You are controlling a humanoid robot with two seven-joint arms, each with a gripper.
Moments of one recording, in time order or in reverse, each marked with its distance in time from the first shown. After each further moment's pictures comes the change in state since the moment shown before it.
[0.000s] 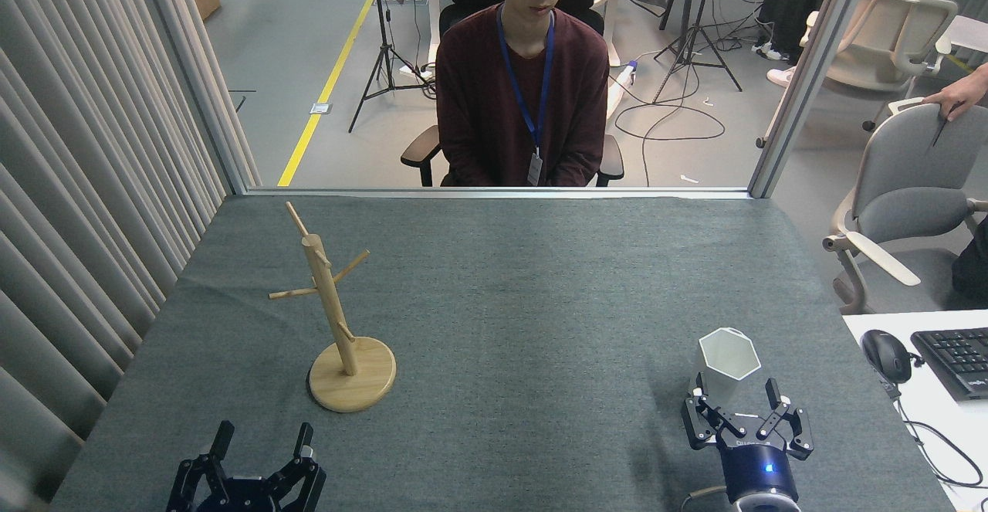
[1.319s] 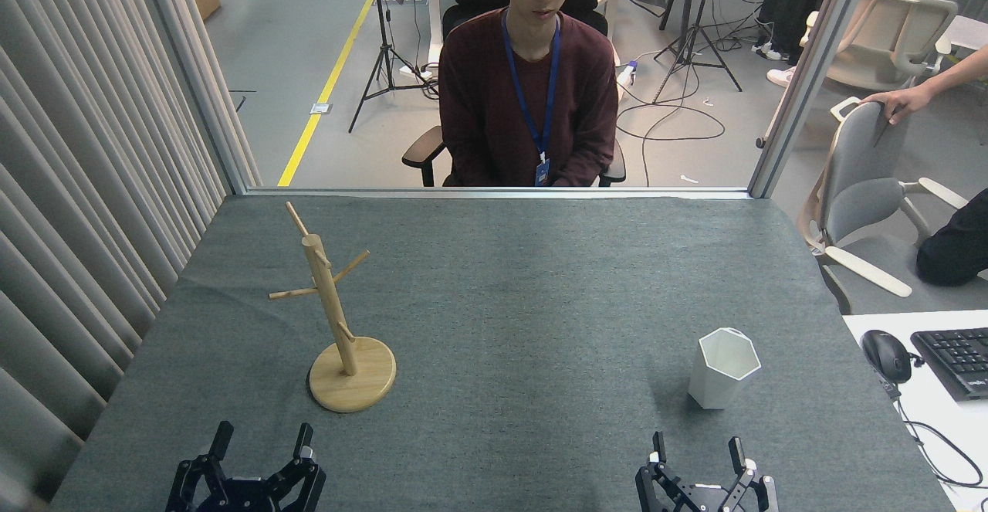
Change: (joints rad) left arm 0.009 -0.002 -0.001 -0.015 -0.002 0.002 0.000; right arm 0.350 0.176 0.000 -0.425 0.144 0.005 -0.007
